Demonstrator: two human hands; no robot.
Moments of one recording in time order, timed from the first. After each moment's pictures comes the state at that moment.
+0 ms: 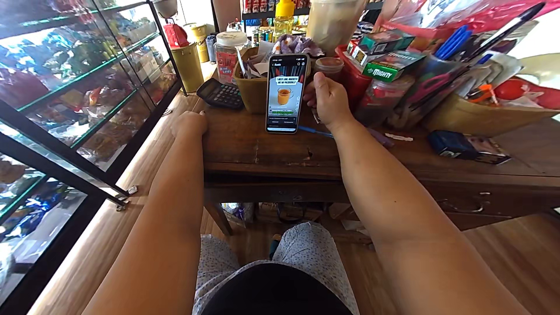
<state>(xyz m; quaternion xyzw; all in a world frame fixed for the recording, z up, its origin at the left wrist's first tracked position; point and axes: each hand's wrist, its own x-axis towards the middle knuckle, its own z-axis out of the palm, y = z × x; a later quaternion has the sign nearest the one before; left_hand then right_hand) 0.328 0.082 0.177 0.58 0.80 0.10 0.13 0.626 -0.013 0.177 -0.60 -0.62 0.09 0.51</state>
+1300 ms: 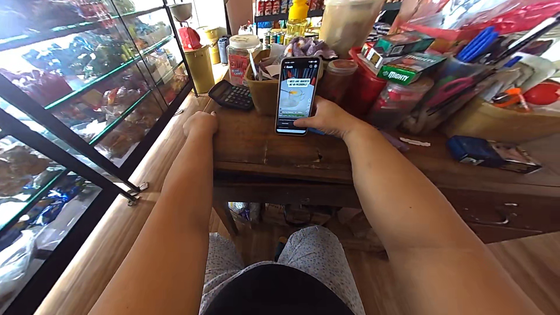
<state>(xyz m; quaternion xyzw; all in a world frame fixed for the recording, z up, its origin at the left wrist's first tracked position) 0.327 0.083 0.176 0.58 0.80 0.08 0.13 0.624 -0.006 0.168 -0.58 -0.68 0.28 0.36</state>
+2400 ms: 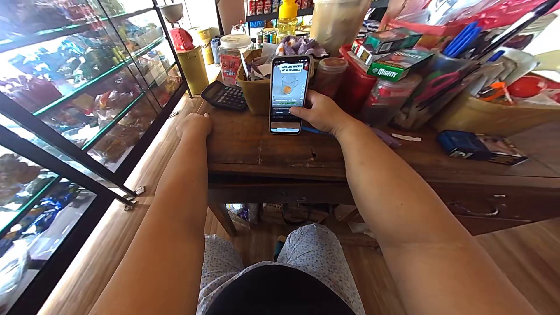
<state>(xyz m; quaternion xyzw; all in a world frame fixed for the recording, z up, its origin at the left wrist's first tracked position) 0.328 0.080 0.178 0.59 0.80 0.09 0.12 0.626 -0.005 0.170 -0.59 -0.68 0.22 0.38</state>
